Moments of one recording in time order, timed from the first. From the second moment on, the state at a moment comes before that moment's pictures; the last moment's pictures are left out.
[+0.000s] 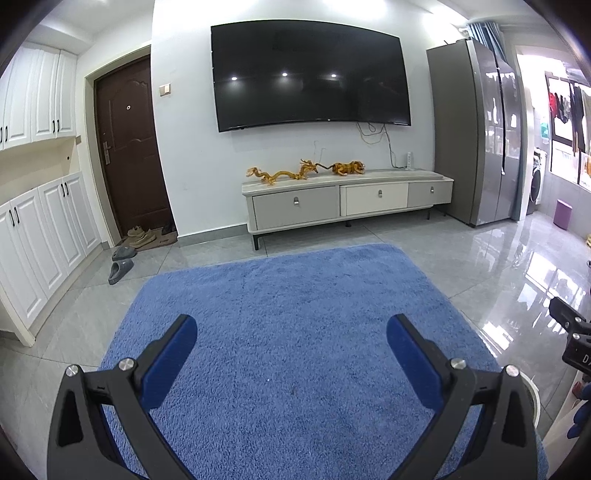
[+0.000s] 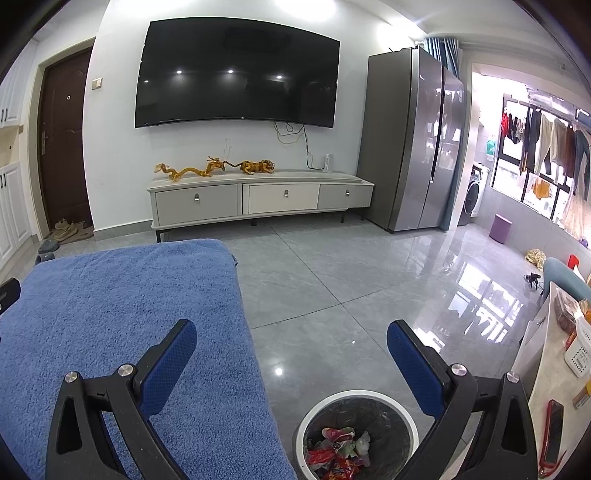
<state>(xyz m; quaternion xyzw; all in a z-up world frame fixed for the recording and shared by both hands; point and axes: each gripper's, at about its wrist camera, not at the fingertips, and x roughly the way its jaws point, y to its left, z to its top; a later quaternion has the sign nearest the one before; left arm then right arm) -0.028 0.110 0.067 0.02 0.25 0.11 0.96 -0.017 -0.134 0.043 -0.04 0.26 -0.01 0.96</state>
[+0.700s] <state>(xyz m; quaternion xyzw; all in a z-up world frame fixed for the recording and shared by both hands) -0.052 0.105 0.077 0.01 0.23 0.09 0.97 -0.034 -0.133 0.054 -0.04 0.25 -0.02 0.97</state>
